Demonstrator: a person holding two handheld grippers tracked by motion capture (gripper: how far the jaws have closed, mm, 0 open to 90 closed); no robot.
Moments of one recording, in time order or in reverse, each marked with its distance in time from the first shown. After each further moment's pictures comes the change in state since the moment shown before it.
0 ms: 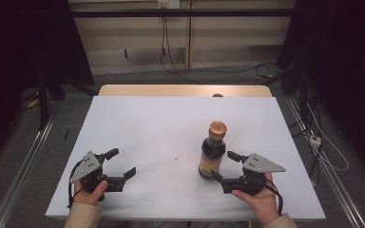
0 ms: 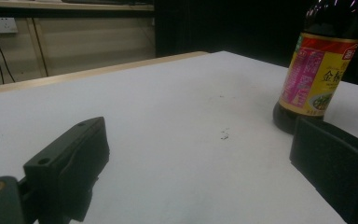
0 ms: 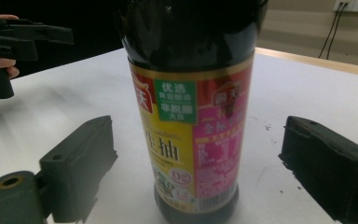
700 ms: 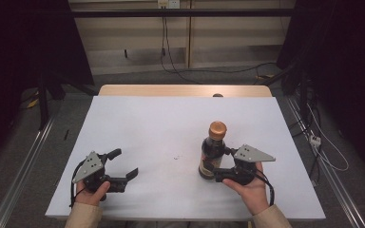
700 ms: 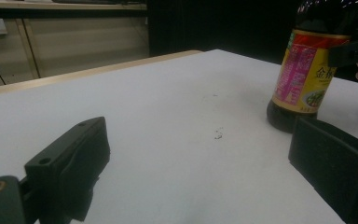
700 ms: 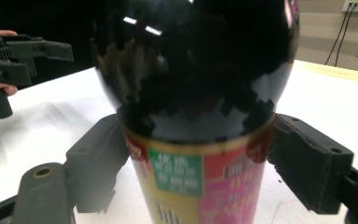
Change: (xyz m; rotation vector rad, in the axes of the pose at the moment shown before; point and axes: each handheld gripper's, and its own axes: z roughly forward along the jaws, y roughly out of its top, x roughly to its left) left arm -0.003 0.000 0.006 0.002 -0.027 0.011; right arm -0.002 0.015 0.026 -0.011 0.019 0.019
